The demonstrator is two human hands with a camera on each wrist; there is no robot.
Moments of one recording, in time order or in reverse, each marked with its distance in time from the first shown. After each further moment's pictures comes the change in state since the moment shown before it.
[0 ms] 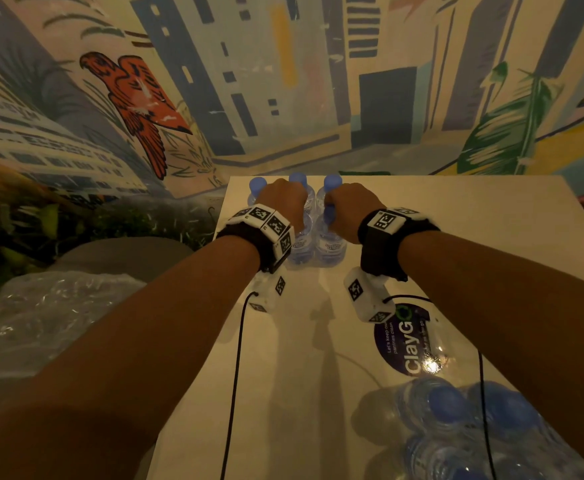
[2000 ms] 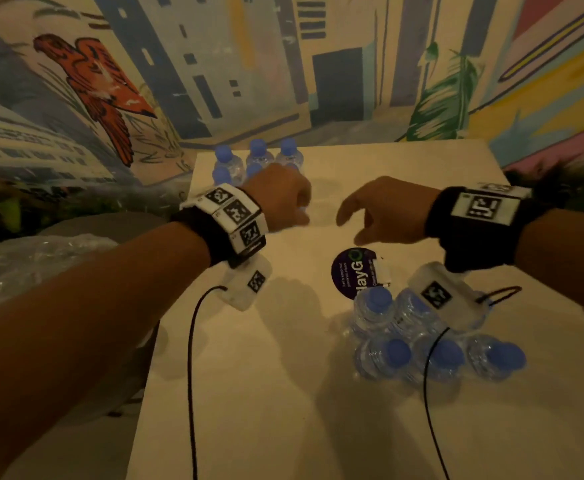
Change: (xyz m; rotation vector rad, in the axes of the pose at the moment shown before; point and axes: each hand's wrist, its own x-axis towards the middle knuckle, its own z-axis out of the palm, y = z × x) left_hand -0.119 0.074 -0.049 0.018 -0.201 0.296; right_hand -0.194 0.014 -0.079 -0.252 -0.241 -0.136
